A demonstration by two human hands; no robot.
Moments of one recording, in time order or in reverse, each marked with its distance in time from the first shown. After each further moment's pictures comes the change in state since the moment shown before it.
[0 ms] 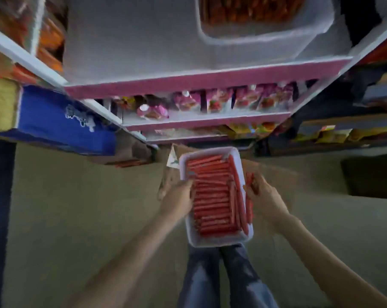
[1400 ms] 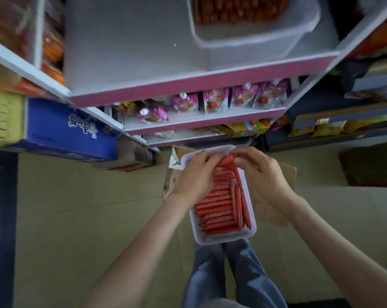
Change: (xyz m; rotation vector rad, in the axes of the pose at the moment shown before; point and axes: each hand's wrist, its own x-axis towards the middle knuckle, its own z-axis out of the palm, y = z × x) left_hand 0.003 0.052 -0.045 -0.061 0.181 0.461; right_hand -0.022 -0.074 -0.040 0.337 0.142 -0.368
